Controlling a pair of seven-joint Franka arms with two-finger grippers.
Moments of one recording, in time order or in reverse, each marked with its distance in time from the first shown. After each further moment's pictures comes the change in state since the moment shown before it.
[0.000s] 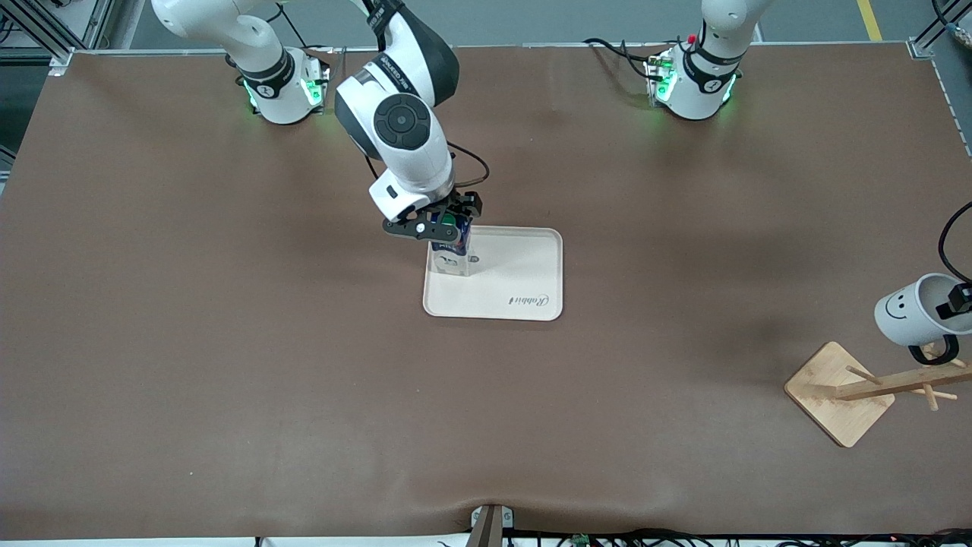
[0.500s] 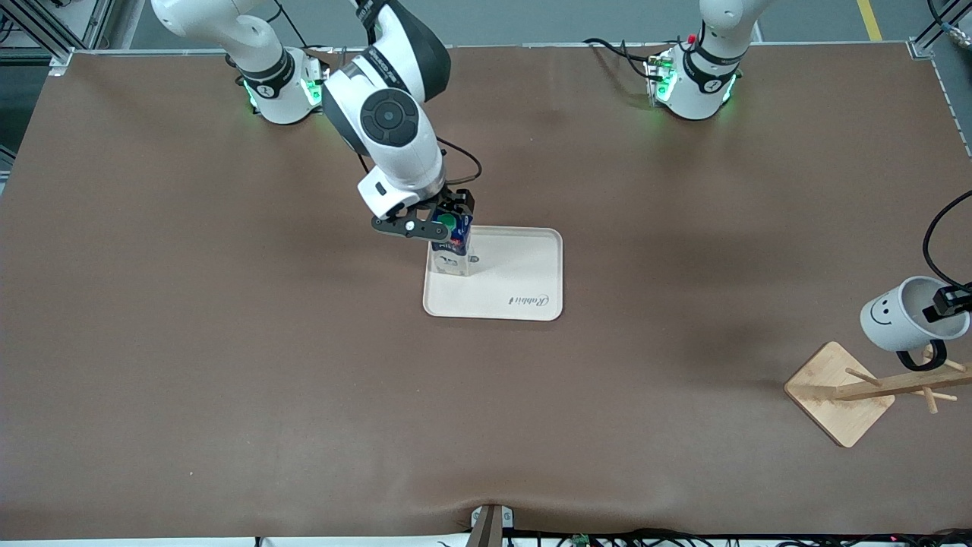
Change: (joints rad) left arm -0.057 -0.045 -0.001 -0.003 0.019 -0.007 -0.104; right arm -0.020 -0.022 0.000 0.000 0.000 -0.035 0.000
